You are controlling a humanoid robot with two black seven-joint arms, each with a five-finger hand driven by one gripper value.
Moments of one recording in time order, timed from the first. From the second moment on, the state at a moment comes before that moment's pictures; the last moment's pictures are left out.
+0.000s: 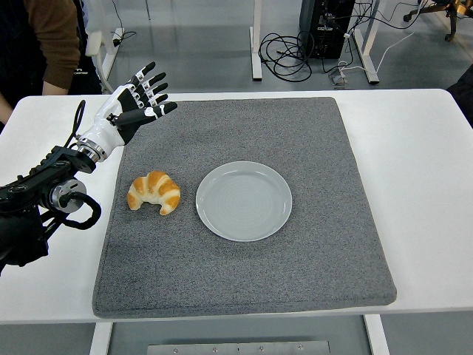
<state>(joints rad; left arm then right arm) -0.94 0.23 -0.37 -0.55 0.16 -0.30 -0.51 -0.12 0.00 0.10 0.12 -0.15 -0.06 0.31</state>
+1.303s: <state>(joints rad) -0.95 0.23 -0.36 -0.56 0.16 -0.29 -0.50 -0.12 0.00 0.10 0.12 -0.15 -0.06 0.31</state>
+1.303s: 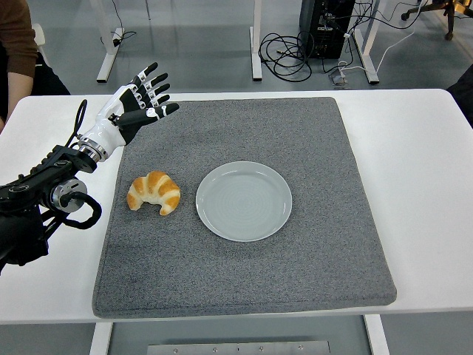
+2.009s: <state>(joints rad) -1.20 0.42 0.00 -0.72 0.24 -0.26 -0.47 -0.12 0.00 0.10 0.12 -0.15 -0.06 0.31</state>
